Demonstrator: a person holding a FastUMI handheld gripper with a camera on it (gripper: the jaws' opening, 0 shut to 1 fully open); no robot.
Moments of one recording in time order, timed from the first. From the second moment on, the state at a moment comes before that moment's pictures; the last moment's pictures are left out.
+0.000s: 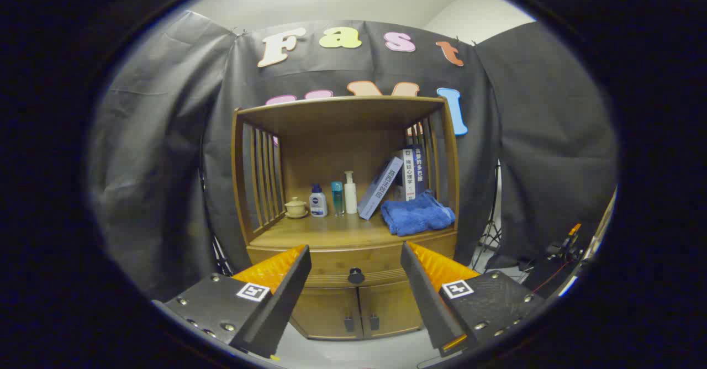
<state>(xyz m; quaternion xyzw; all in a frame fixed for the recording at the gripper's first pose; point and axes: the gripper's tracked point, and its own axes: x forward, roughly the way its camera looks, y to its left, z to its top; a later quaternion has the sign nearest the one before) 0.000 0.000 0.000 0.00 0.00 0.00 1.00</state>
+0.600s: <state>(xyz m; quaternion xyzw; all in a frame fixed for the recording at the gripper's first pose) 0.008 -0.008 -0.002 -0.01 -0.01 0.00 1.00</state>
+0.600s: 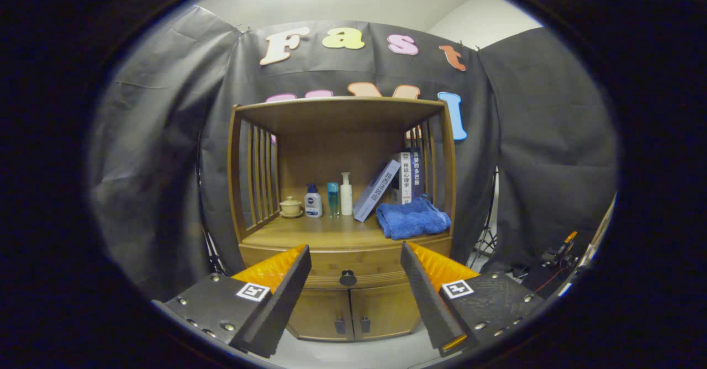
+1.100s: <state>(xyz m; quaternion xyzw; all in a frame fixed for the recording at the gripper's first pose) 0.074 -0.012 -0.050 -0.07 -0.01 0.00 1.00</state>
